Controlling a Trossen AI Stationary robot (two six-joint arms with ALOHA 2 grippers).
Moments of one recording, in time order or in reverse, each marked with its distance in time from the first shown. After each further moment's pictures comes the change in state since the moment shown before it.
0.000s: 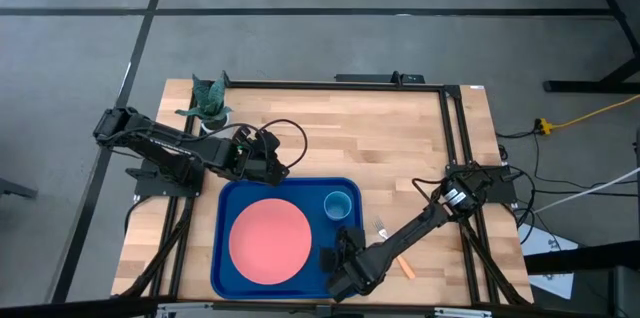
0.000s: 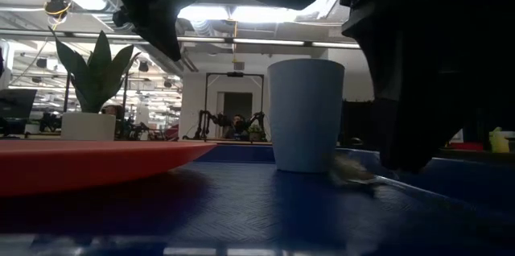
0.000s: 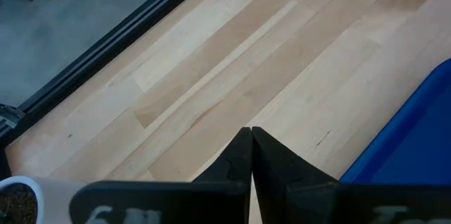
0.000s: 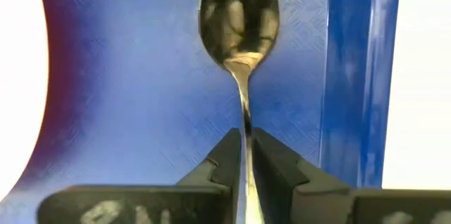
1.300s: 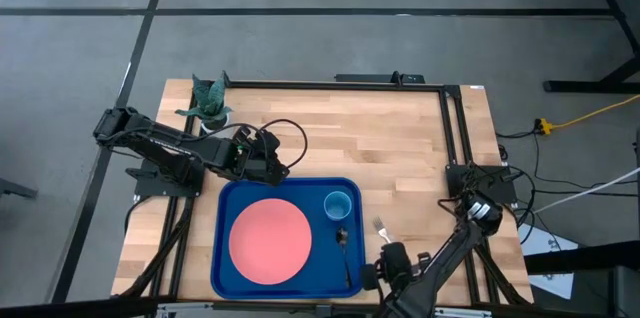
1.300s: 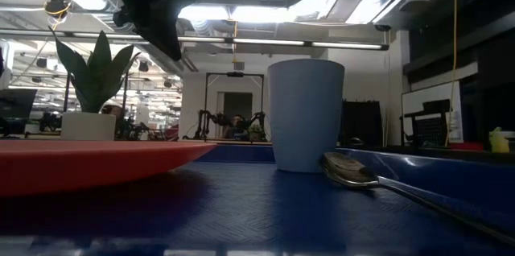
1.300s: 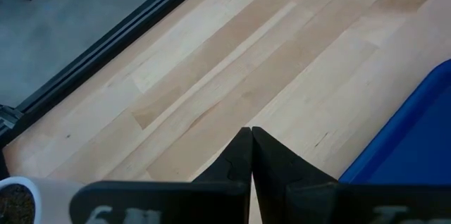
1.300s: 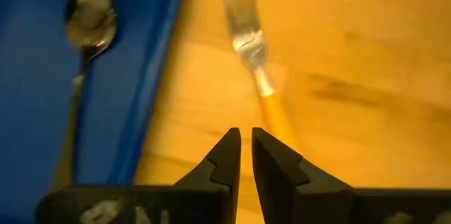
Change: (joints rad) left arm 0.000 0.000 0.000 0.006 0.000 0.000; right arm 0.243 -0.057 0.031 -0.478 0.076 0.073
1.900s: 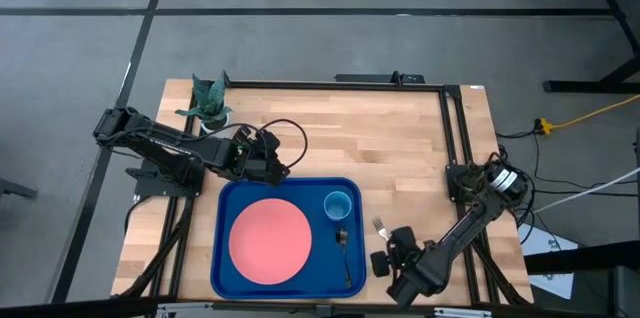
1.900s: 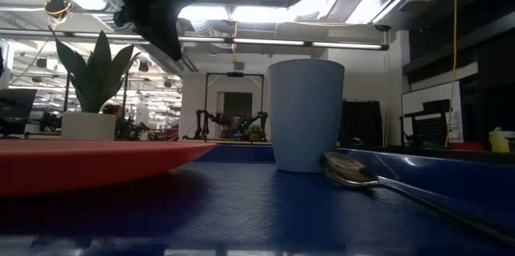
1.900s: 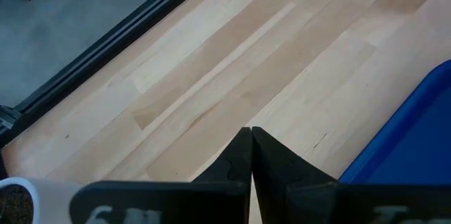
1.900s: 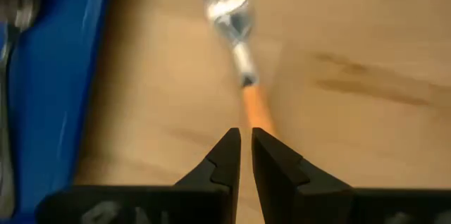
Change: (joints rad) left arm 0.000 0.000 0.000 0.004 0.000 0.000; right arm -0.019 -0.299 -0.582 0.536 -0.077 -0.064
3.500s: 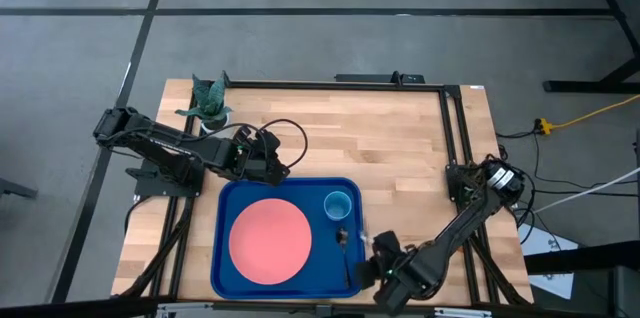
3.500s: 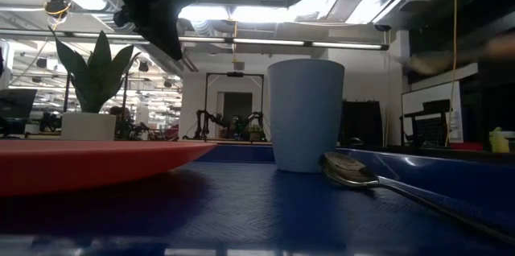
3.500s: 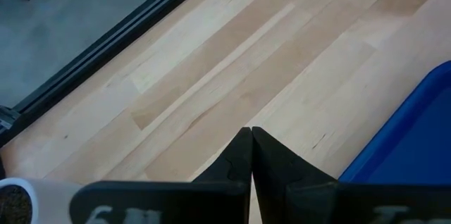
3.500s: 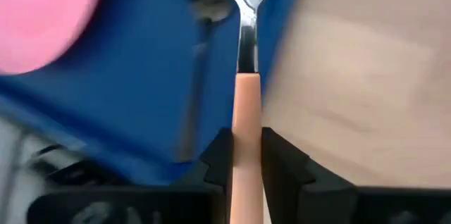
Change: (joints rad) left arm 0.000 0.000 0.000 0.003 0.000 0.000; right arm -0.048 0.011 0.198 0.067 0.101 -0.152
